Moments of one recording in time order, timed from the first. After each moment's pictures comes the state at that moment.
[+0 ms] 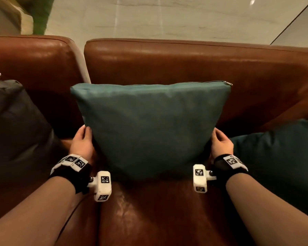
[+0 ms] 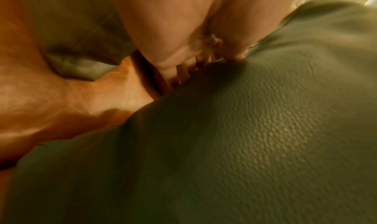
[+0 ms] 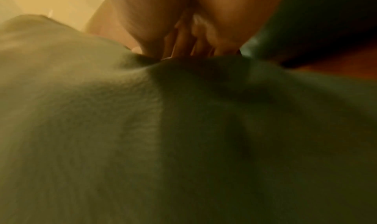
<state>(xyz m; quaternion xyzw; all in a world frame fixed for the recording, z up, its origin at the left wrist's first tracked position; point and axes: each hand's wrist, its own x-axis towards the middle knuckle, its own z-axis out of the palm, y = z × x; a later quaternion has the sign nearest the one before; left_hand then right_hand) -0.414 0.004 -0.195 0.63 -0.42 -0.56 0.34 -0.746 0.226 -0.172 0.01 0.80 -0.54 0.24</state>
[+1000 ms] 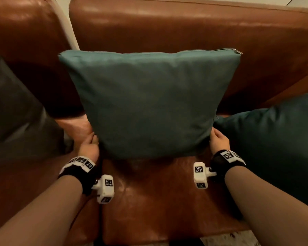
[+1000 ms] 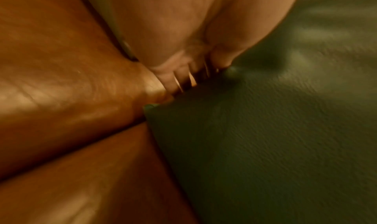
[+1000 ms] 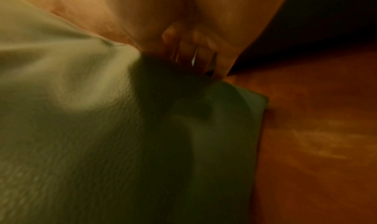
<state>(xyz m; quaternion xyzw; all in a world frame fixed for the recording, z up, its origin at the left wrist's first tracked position) -0.384 0.063 -0.249 0.71 -0.44 -0.53 0.17 -0.719 0.273 -0.201 0.05 0.84 -0.44 0.32</state>
